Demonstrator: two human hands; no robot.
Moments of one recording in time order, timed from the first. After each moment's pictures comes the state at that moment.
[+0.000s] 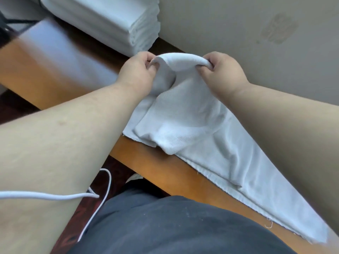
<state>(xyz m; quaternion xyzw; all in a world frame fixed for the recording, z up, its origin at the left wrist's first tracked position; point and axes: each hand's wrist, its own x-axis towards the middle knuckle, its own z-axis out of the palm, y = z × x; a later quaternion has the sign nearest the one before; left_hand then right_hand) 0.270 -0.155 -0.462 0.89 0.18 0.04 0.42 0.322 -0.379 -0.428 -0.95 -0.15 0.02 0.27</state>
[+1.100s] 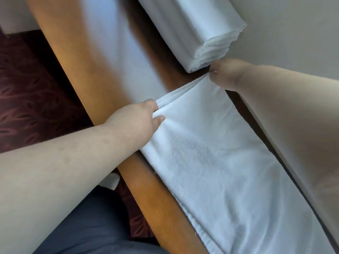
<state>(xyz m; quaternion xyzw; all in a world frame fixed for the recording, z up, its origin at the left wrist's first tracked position) 0.177 -0.108 -0.527 0.92 0.25 -0.04 0.30 0.470 -0.217 -0.475 -0.89 -0.41 0.11 -0.19</state>
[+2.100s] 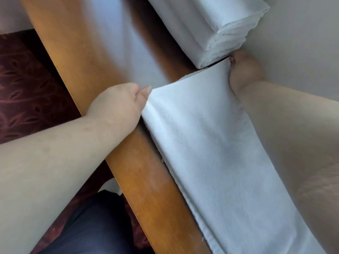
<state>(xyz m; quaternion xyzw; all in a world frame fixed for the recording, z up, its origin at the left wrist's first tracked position) 0.188 -0.070 -0.538 0.90 0.32 0.05 0.29 0.505 -0.233 -0.554 -0.96 -0.24 -0.01 0.12</state>
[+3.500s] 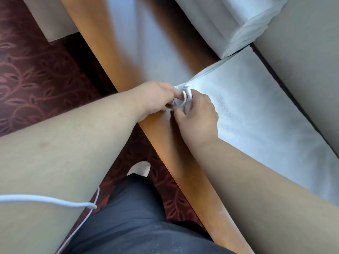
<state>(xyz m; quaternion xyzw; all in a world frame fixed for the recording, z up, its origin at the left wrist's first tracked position) 0.184 -0.043 -0.530 0.73 0.32 -0.12 0.60 0.220 -0.186 -0.543 -0.94 -0.23 0.08 0.24</state>
